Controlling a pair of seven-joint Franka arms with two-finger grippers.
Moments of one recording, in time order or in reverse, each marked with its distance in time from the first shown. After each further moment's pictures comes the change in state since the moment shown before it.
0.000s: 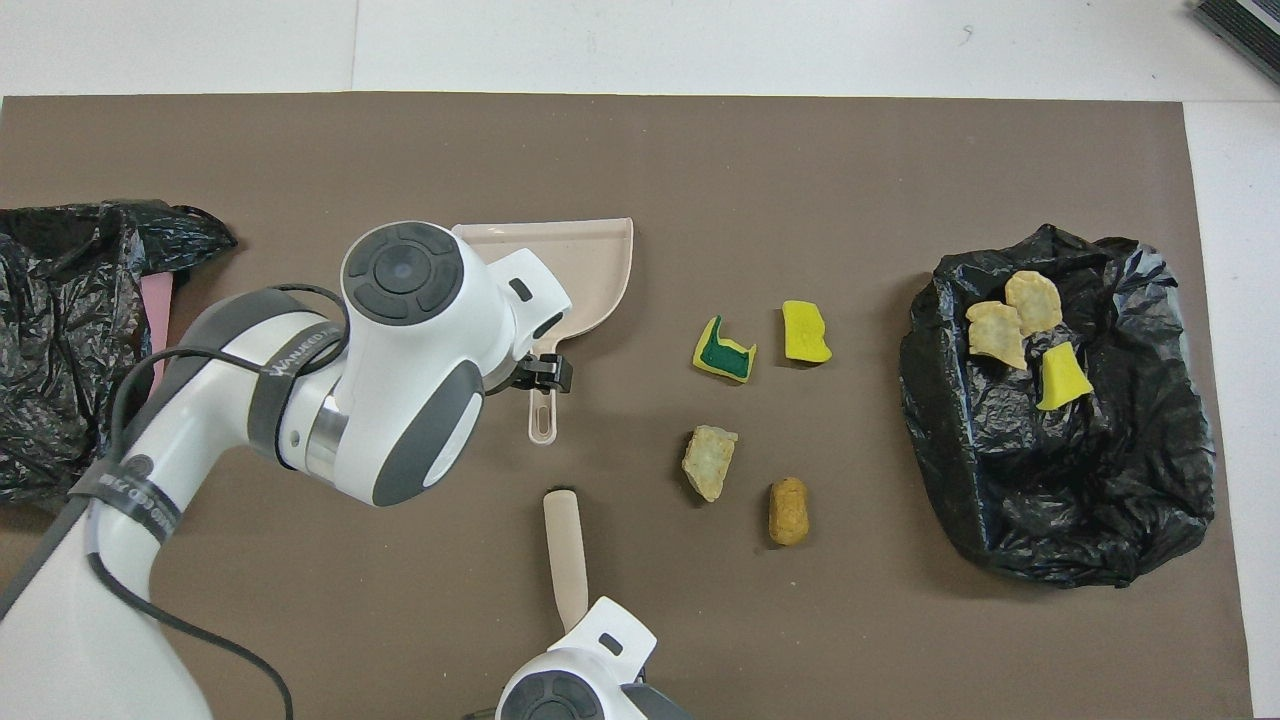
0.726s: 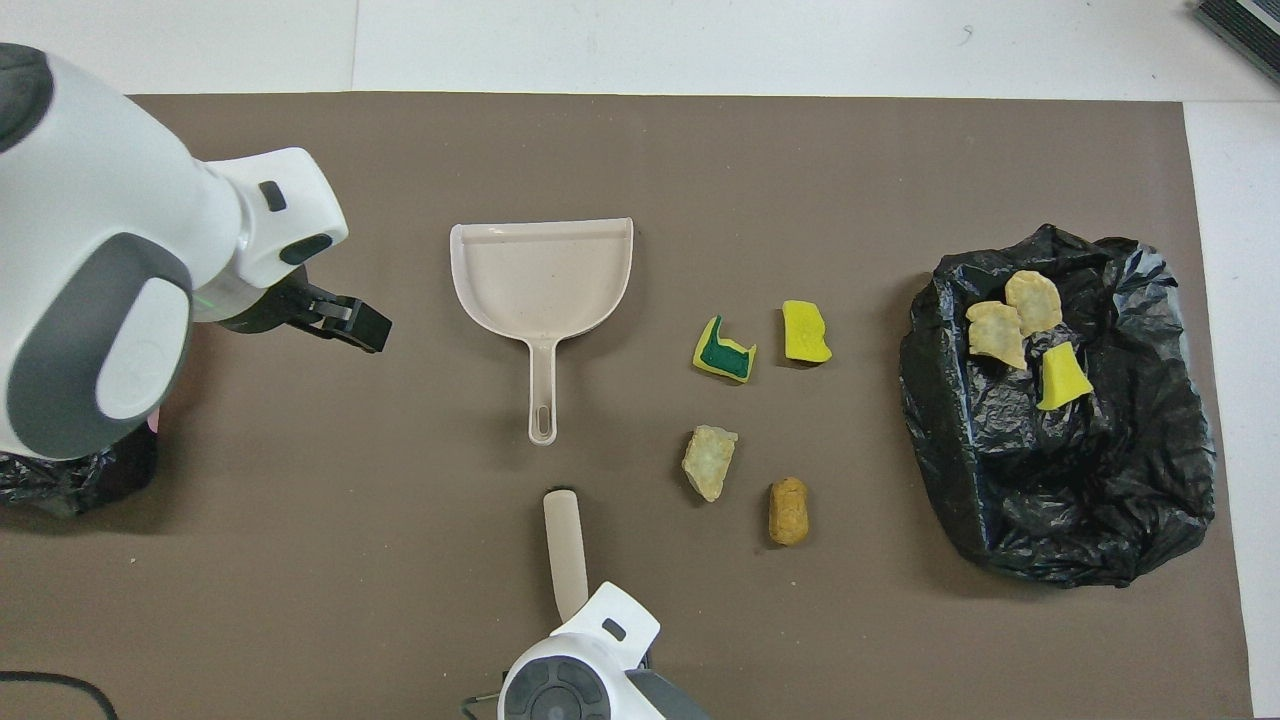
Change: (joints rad) left arm 0.198 -0.096 0.005 0.226 -0.001 -0.345 0.358; right arm -0.025 0.002 -0.001 0.018 -0.011 0.000 0.000
